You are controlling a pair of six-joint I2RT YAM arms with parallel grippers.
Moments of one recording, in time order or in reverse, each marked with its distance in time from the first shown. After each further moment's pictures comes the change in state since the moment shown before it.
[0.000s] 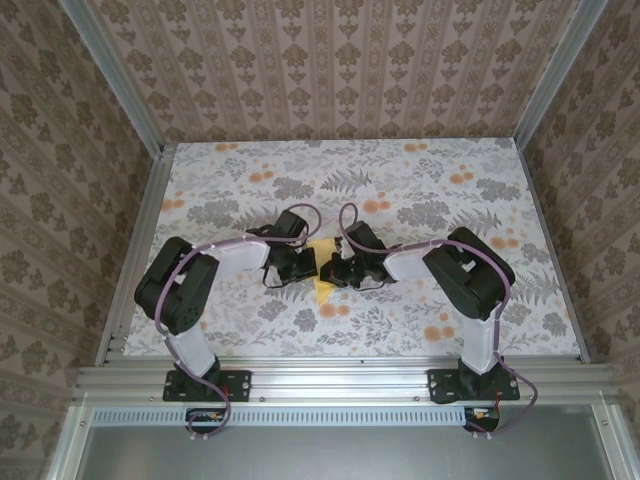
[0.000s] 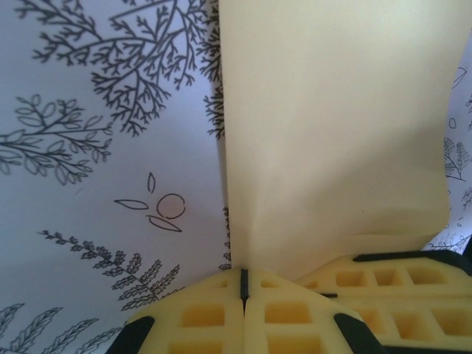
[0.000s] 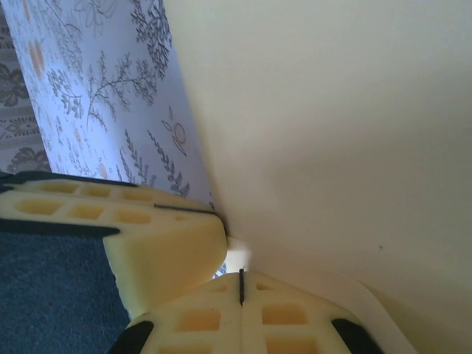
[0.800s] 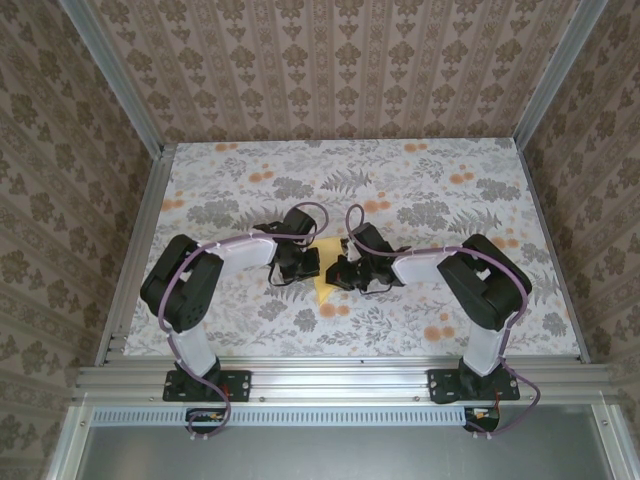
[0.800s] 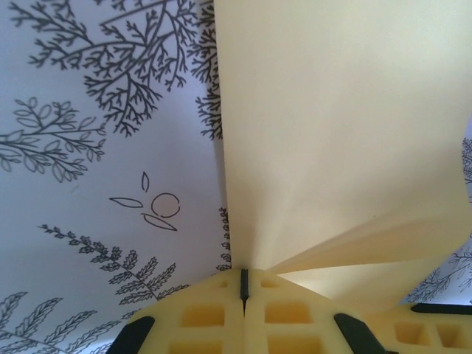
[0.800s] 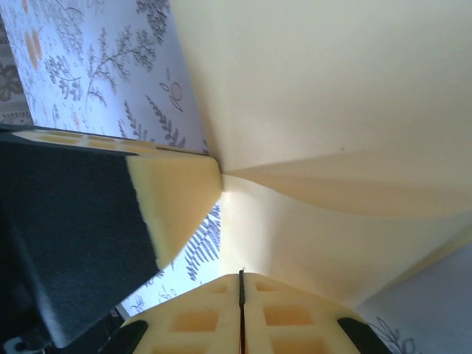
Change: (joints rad) left arm -0.033 0.024 0.066 -0.092 -0.079 0.005; right arm 0.000 -0.100 -0.070 -0.049 0.023 -0.010
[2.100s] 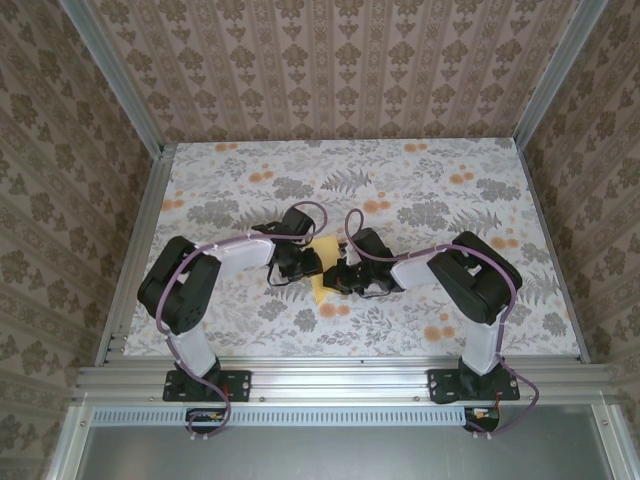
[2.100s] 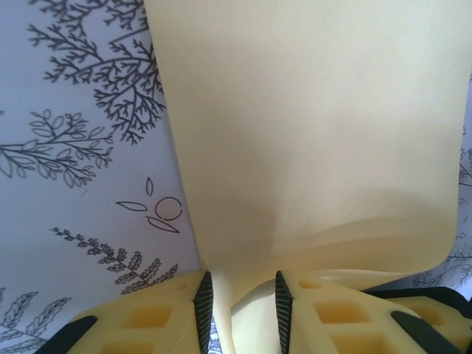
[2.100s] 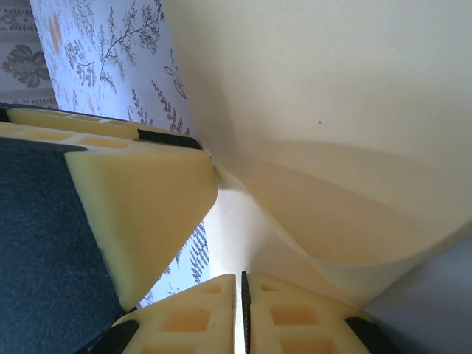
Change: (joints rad) left arm 0.002 -0.020 -0.018 0.026 0.001 0.005; right arm 0.000 0.062 -0.046 0.184 -0.074 0.037
